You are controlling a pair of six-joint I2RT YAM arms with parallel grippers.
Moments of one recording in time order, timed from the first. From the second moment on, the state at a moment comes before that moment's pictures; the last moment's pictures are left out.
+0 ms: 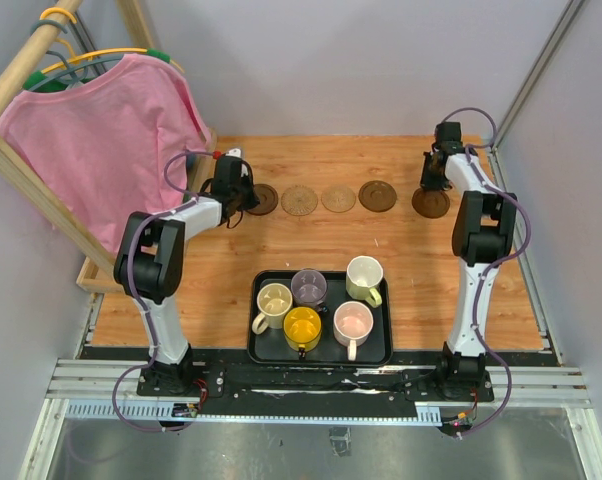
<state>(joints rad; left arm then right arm) -0.25 1.89 1.19 0.06 -0.01 -0.43 -0.05 2.33 1.94 -0.62 0.03 0.14</state>
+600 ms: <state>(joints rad) -0.25 1.92 1.23 0.05 -0.02 -0.43 -0.05 2.34 1.91 -0.48 -0.17 0.14</state>
